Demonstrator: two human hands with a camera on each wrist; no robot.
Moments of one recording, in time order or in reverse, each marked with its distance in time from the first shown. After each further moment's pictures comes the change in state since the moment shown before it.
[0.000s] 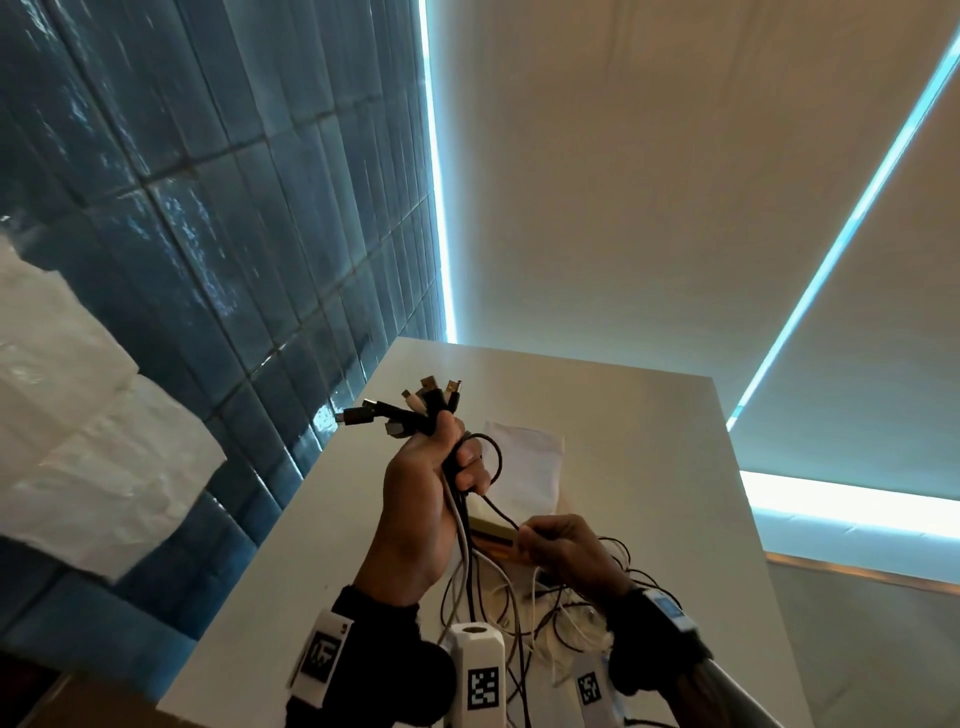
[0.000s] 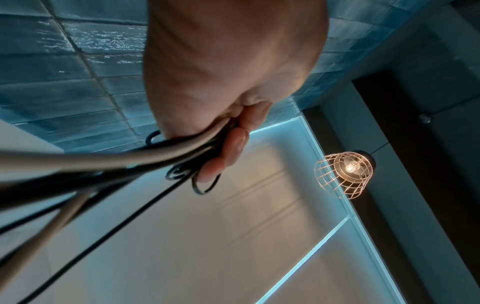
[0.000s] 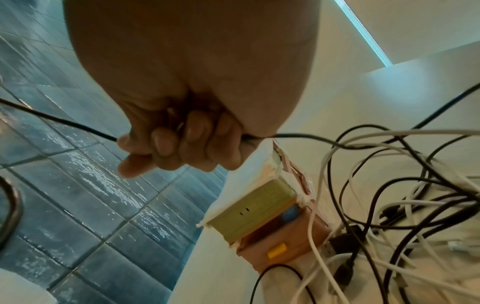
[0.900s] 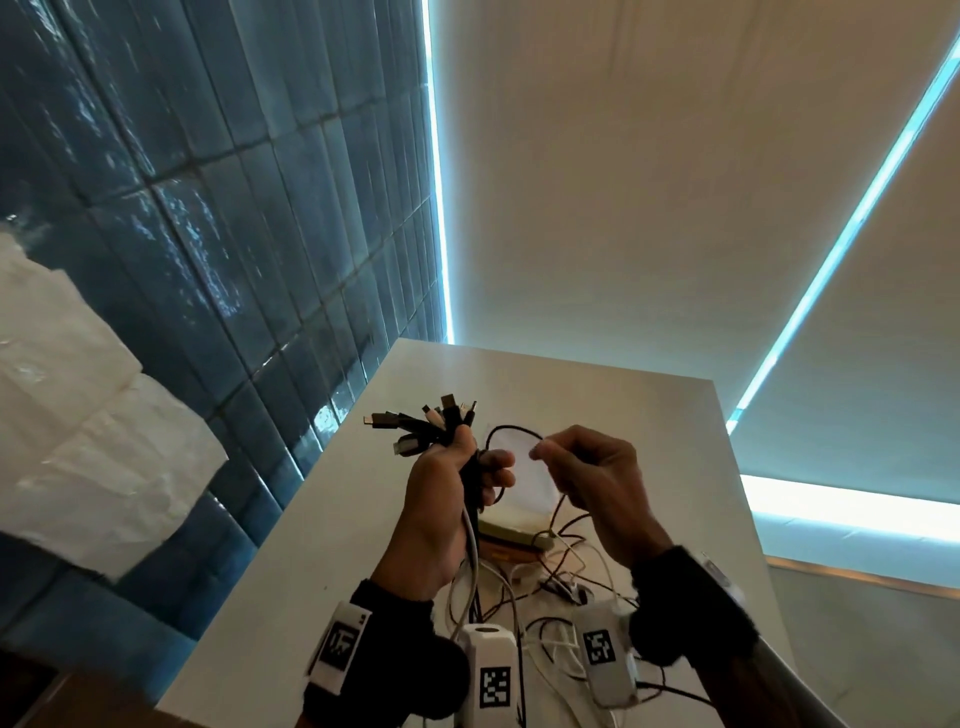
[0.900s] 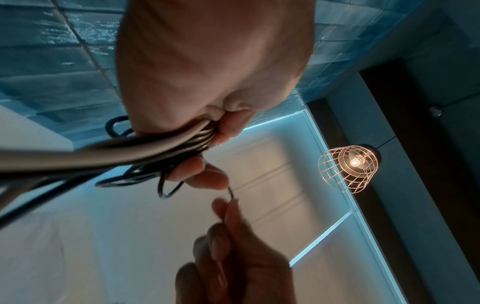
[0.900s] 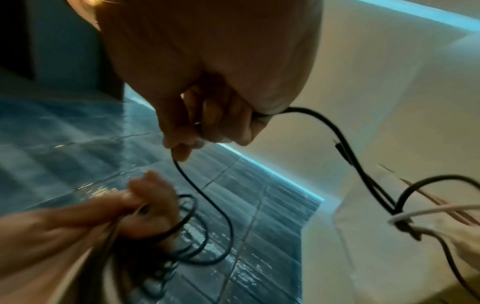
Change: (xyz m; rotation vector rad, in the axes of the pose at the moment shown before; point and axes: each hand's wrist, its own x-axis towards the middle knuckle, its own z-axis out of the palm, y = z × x) left_hand 0.001 -0.009 0.008 0.168 0.121 -0.095; right_hand -0.013 -0.097 -0.011 0.084 0.334 -0.347
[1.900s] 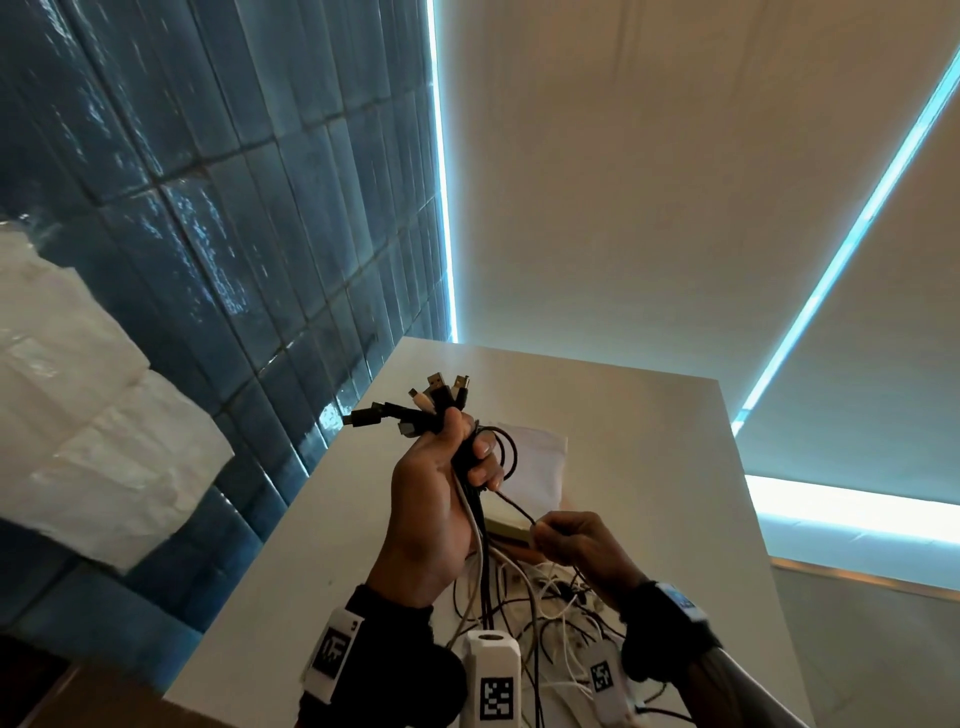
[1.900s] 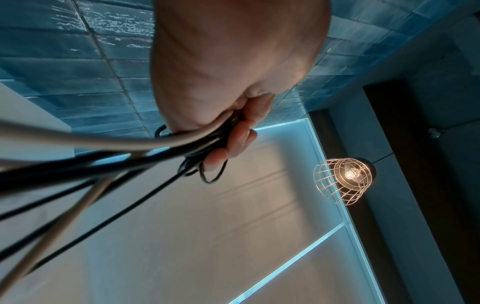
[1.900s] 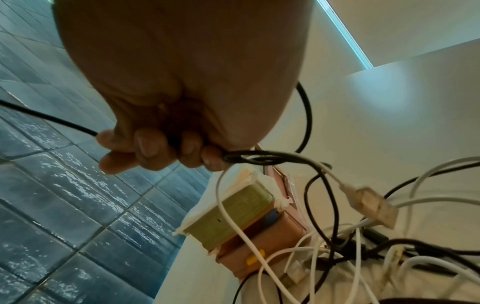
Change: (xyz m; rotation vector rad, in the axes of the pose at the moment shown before) left_hand -0.010 0.004 -0.001 -0.260 -0.156 0.120; right_hand -0.023 0.115 -0.017 -0.070 -0.287 0.300
